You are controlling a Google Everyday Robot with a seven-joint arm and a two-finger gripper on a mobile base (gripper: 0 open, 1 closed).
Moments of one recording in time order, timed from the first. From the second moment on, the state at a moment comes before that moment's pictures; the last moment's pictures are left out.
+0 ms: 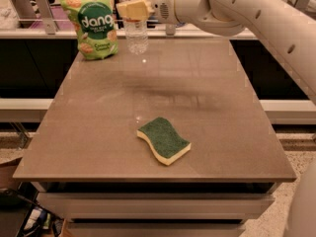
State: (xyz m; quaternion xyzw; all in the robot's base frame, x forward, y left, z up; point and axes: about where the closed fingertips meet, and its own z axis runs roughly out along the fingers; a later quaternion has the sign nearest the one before) arm 0.726 0.060 1.030 -0.40 0.64 0.28 0.59
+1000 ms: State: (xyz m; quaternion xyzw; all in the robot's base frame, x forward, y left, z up) arm 0.767 0.083 1.001 -0.41 0.63 0.30 0.58
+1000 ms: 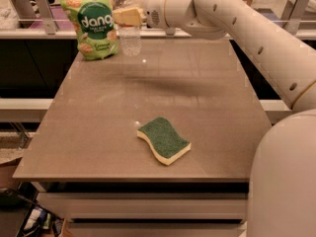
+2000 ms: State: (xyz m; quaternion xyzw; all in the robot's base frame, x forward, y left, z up) arm 0.794 0.085 0.969 -0.40 0.64 0.27 0.60
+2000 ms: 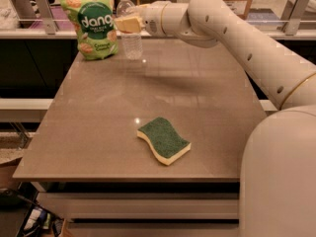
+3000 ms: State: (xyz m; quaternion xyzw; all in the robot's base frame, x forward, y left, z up) arm 0.807 0.084 0.937 -0.39 0.65 0.26 0.60
